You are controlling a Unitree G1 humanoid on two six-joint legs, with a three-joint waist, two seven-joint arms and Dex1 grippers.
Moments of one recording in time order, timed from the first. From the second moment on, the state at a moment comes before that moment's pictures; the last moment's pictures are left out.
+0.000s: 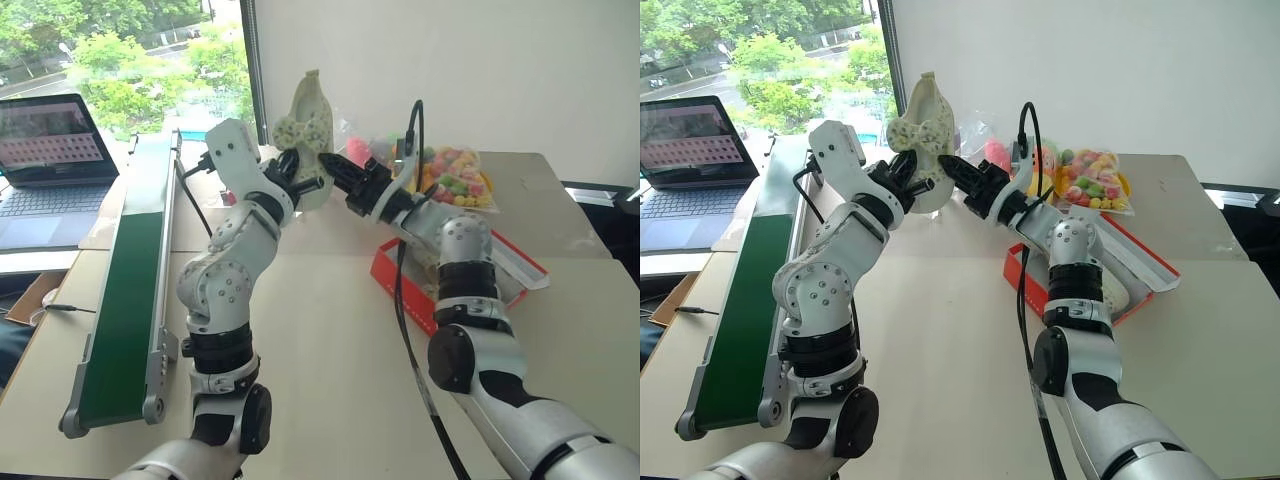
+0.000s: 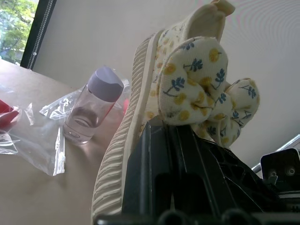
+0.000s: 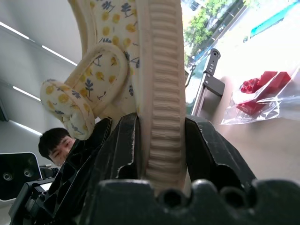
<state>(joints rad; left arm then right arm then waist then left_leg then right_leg) -0.74 -0.09 0.21 -0.31 -0.63 0.85 0.28 -1.05 -0.09 -0.42 0.58 0.84 0.90 0.43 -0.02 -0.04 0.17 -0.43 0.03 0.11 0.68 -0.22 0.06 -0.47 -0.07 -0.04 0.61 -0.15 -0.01</state>
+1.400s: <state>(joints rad) -0.58 0.27 0.08 -0.38 -0.75 1.08 -0.09 -0.74 -1.00 0.01 0.09 0.64 1.16 1.15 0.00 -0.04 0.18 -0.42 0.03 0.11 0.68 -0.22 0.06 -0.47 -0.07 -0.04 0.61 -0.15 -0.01</state>
